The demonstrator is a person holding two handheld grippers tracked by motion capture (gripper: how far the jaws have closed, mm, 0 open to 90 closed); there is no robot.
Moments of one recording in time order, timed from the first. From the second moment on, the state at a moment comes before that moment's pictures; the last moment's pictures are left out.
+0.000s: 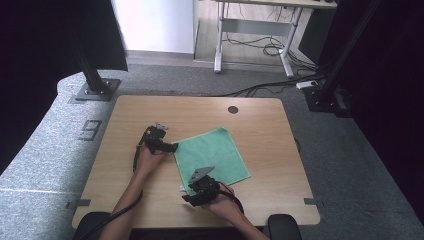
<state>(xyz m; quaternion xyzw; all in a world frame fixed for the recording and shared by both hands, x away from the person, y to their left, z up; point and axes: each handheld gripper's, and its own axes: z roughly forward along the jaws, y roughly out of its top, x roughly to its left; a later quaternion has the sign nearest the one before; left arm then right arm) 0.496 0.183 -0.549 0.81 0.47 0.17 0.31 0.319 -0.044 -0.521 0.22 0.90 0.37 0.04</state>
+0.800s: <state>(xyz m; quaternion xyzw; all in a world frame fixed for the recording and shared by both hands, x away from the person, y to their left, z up) 0.480 0.187 -0.546 0.81 0.43 0.14 0.37 0.321 -0.027 -0.533 0.21 0.92 0.33 0.07</state>
